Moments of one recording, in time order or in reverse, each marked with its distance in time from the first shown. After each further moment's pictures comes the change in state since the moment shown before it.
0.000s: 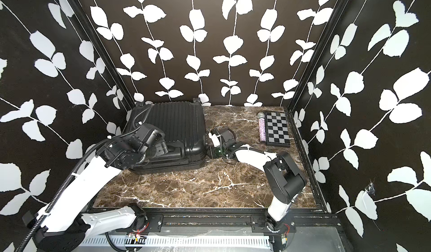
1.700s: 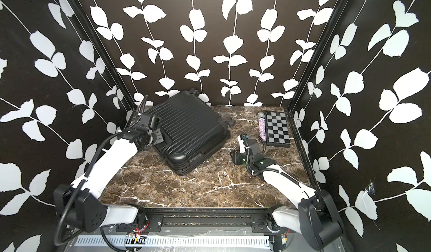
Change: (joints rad) left arm 0.388 0.250 -0.146 0.495 0.149 0.499; right arm -0.223 -0.540 -0.440 0.021 0.180 -0.021
